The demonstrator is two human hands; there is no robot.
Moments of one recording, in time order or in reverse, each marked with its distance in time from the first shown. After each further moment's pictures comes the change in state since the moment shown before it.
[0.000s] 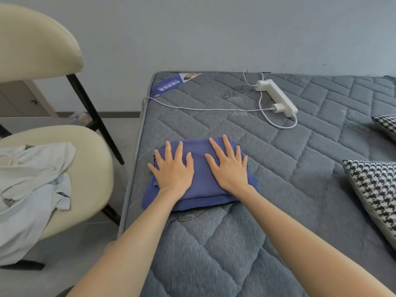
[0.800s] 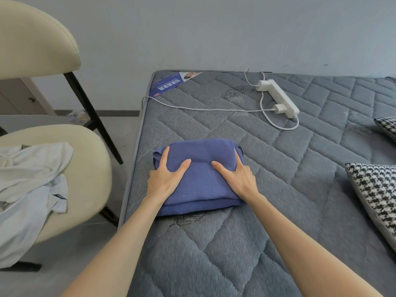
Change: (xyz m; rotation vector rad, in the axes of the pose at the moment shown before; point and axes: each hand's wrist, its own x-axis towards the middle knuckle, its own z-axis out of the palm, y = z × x) left_hand 0.006 -0.031 -0.007 -0.445 -0.164 -0.190; right_hand -0.010 0.016 -0.015 0.418 -0.074 0.292
